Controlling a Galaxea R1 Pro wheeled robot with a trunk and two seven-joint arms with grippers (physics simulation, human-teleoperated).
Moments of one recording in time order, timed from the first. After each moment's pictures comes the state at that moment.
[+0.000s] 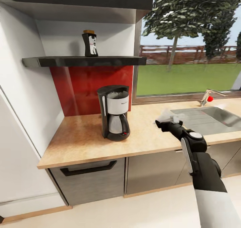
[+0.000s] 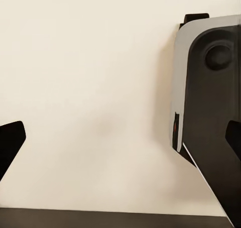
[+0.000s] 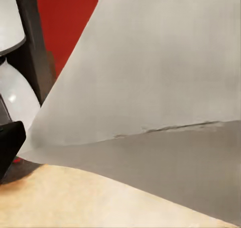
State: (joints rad) left arm -0.13 0.13 0.01 -0.04 -0.06 0.00 0.08; right arm -0.66 -0.05 -0.08 -1.50 0.08 0.64 0.24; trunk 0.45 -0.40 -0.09
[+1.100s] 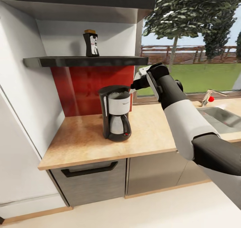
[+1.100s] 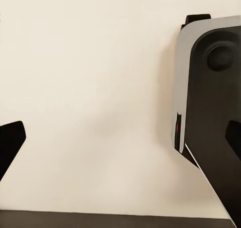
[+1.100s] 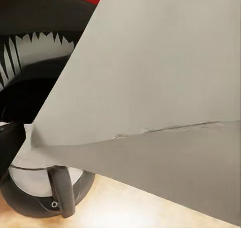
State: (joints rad) left arm -0.13 0.14 0.01 -0.04 -0.06 0.00 0.08; right arm -1.52 0.14 0.19 -0.78 0.18 1.02 0.20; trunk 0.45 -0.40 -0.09
